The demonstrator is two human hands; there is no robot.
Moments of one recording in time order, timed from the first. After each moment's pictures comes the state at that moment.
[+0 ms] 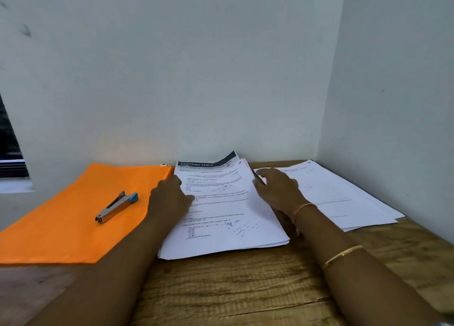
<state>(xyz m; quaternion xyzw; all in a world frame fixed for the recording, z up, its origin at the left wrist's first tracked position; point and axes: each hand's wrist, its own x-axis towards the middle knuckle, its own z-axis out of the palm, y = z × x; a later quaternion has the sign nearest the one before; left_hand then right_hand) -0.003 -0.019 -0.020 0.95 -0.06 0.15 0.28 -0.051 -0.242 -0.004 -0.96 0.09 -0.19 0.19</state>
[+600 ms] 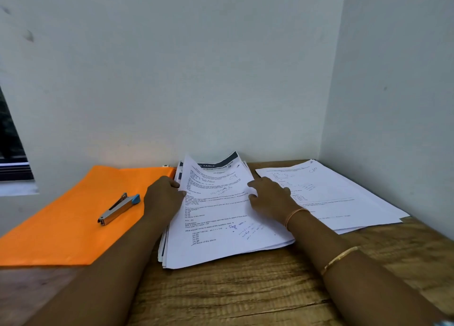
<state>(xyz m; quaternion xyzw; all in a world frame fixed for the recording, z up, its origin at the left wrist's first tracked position) 0.008 -0.012 -0.020 0.90 -0.01 0.16 0.40 -0.050 -0.227 -0.017 -0.98 0.07 -0.11 0.13</state>
